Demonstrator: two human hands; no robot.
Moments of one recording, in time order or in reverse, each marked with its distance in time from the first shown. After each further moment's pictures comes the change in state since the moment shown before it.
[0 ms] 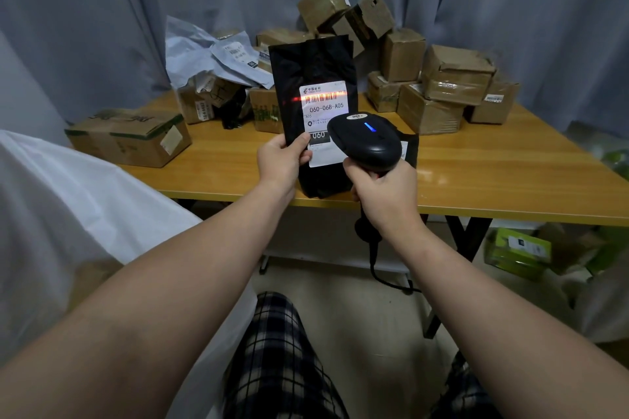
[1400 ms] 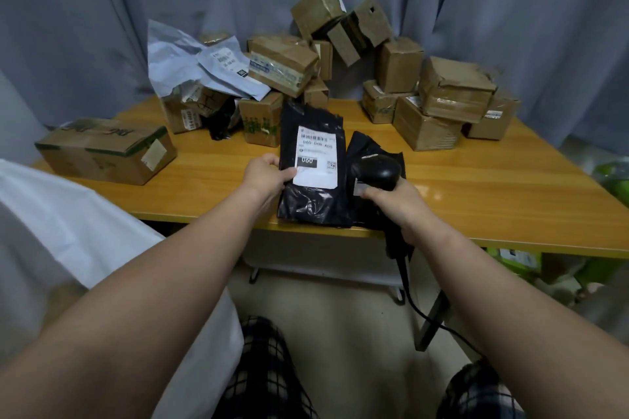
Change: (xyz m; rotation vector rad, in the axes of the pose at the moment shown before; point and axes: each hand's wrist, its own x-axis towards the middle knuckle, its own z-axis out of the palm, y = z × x) left_hand 0.066 -0.015 -0.012 0.435 -0.125 -0.164; right_hand 0.059 0.018 -0.022 -0.076 -0.198 0.565
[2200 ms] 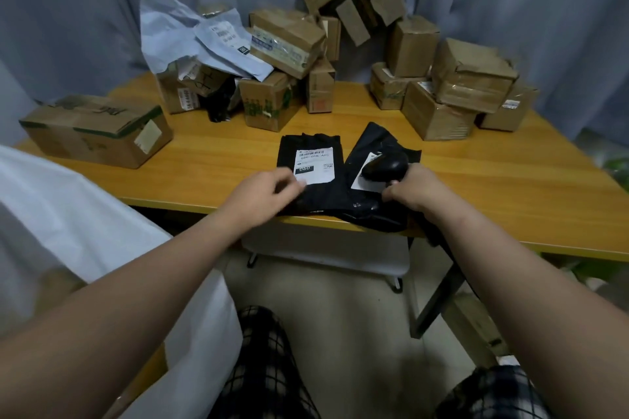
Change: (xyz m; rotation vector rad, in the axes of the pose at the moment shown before) left_hand -0.029 -0.023 -0.026 0.695 -0.258 0.405; right_hand 0.031 -0.009 -0.015 -0.636 -0.022 0.059
